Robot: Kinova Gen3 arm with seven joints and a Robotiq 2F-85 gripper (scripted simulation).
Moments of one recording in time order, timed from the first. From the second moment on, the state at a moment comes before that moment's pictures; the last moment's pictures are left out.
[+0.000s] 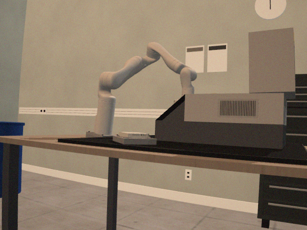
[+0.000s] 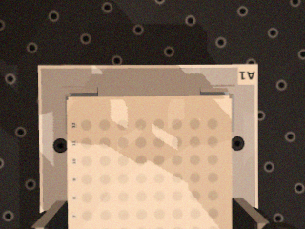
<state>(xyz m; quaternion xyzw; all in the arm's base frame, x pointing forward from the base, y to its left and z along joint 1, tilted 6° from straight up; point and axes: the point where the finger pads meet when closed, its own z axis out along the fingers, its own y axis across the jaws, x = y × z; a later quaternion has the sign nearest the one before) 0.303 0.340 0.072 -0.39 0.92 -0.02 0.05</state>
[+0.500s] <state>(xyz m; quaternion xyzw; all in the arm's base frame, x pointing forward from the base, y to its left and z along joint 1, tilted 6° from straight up) 0.303 0.340 0.073 -0.39 0.92 -0.02 0.05</state>
